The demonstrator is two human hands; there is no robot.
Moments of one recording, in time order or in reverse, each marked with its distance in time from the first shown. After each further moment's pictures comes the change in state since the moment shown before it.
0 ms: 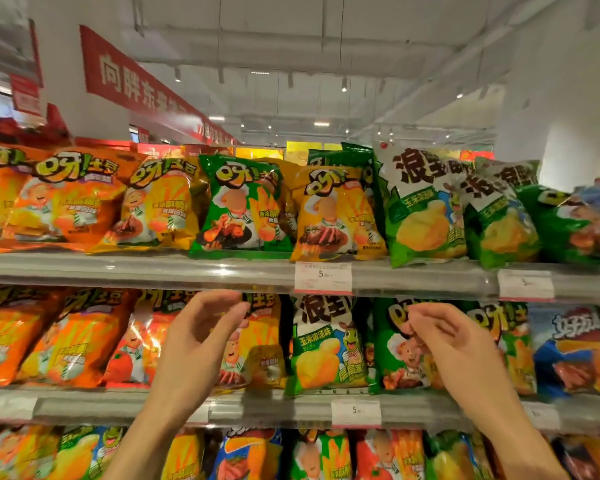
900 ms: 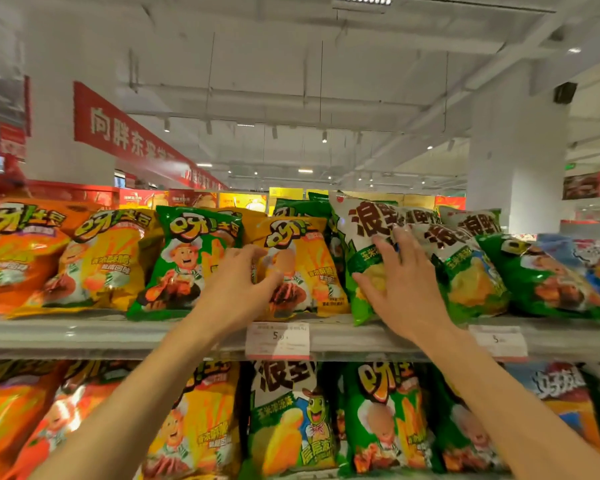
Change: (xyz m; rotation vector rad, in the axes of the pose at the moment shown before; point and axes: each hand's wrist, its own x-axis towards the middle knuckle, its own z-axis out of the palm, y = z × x) left_hand 0.143 0.057 0.105 0.636 -0.134 0.205; right_hand 0.167 -0.030 -0.010 -0.998 0.151 -0.465
